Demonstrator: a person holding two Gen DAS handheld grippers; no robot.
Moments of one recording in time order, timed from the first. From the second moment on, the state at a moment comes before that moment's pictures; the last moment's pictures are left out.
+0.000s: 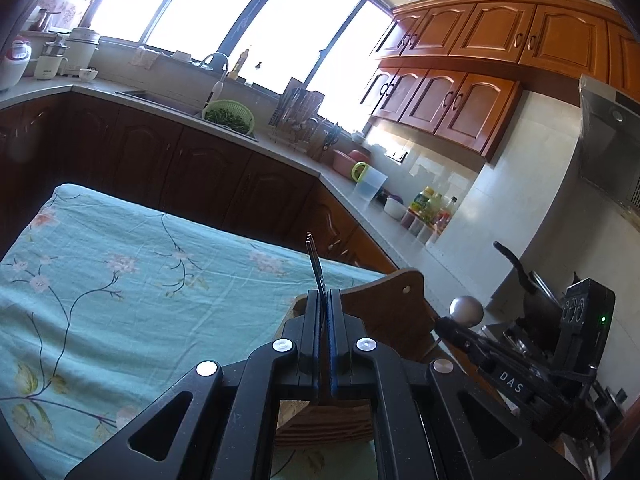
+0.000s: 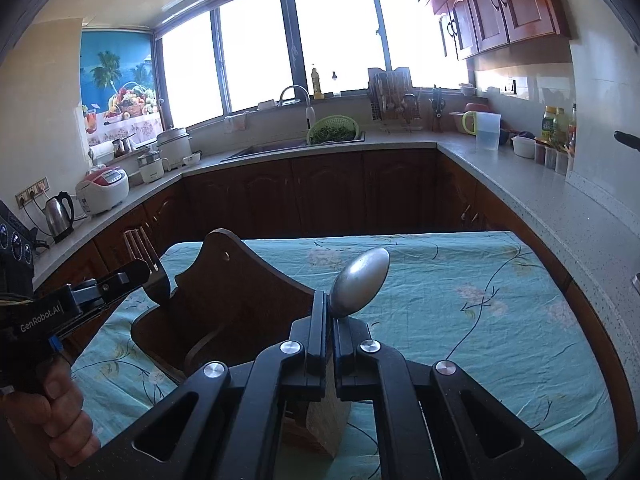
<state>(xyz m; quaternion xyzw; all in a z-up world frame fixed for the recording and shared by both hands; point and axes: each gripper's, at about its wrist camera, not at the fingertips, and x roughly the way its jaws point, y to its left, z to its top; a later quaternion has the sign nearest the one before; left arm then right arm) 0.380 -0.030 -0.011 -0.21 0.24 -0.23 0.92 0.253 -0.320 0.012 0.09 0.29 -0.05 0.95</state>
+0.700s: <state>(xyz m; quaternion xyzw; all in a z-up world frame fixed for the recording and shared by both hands) 0.362 -0.017 0.008 -0.21 0.24 -0.22 0.92 0.237 -0.340 0.026 0.16 0.27 -0.05 0.95</state>
